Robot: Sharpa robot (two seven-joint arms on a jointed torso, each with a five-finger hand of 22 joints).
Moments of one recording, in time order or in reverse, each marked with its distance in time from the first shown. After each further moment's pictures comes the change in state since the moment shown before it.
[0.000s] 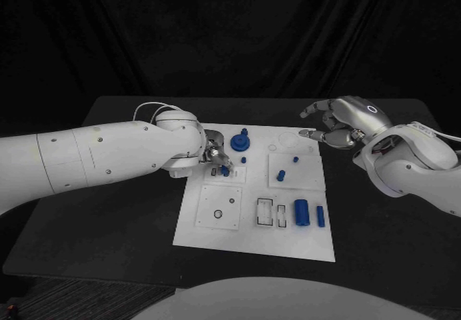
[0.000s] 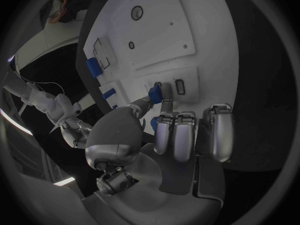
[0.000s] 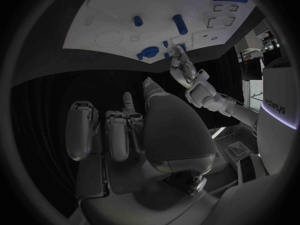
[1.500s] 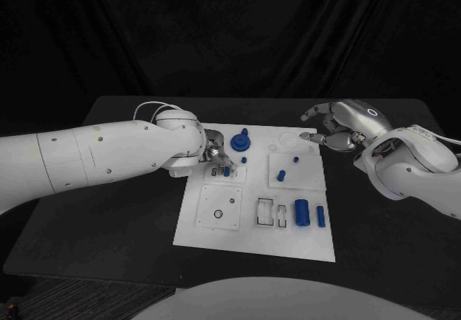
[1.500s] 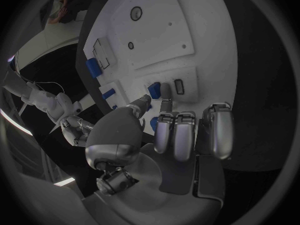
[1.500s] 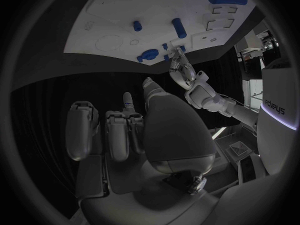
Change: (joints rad) left arm 0.000 -0.001 0.002 -0.003 -0.001 0.008 0.002; left_hand -0.034 -0.011 -0.107 0.060 -0.115 -0.007 0.007 -0.027 0.029 0.000 0.014 0.000 0.000 0.004 0.011 0.000 0.000 0.000 -0.011 0.011 -0.015 0.000; right arm -0.011 -0.004 0.000 0.001 0.000 0.002 0.000; right_hand 0.000 0.000 0.000 0.000 0.000 0.000 0.000 0.000 -0.002 0.000 0.000 0.000 0.000 0.000 0.000 0.000 0.000 0.000 0.000 0.000 0.000 0.001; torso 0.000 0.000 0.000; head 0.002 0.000
